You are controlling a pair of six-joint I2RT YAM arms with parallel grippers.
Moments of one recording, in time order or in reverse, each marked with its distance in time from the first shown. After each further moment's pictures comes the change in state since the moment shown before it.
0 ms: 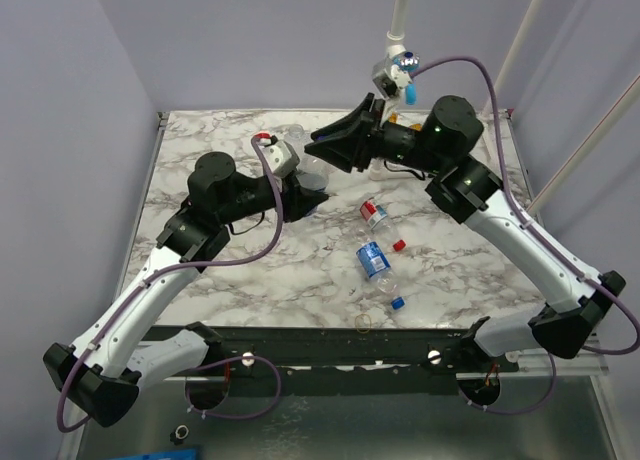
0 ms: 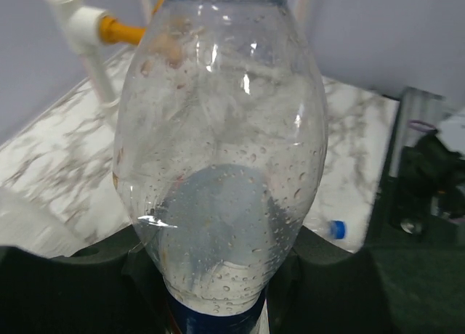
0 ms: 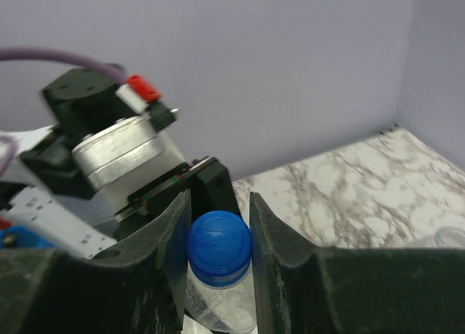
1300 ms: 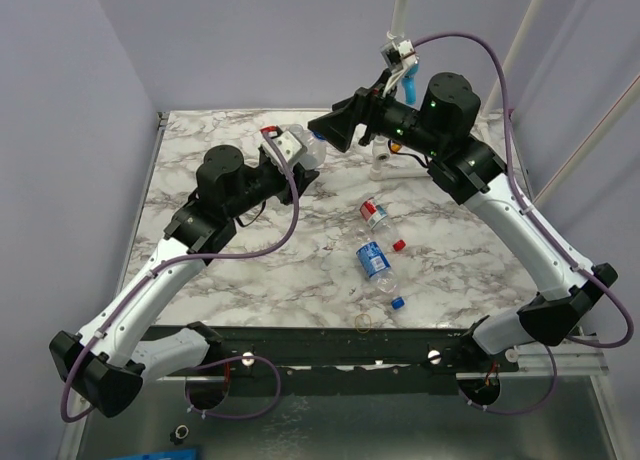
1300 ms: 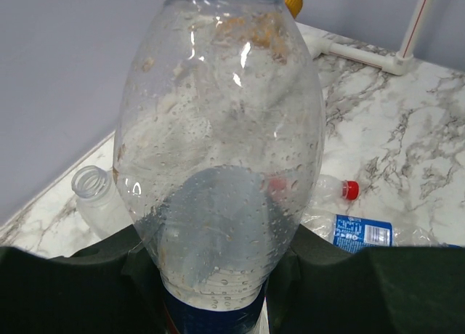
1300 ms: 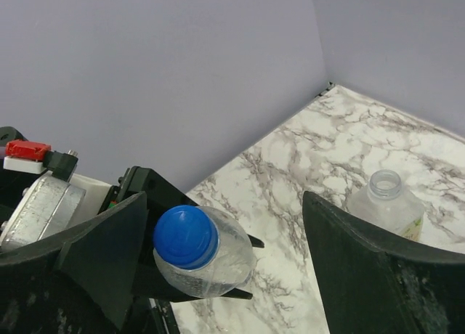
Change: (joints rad) left arm -0.009 0.045 0.043 0.008 -0.190 0.151; right arm -0.076 0.052 0.142 -0.174 0.130 0.062
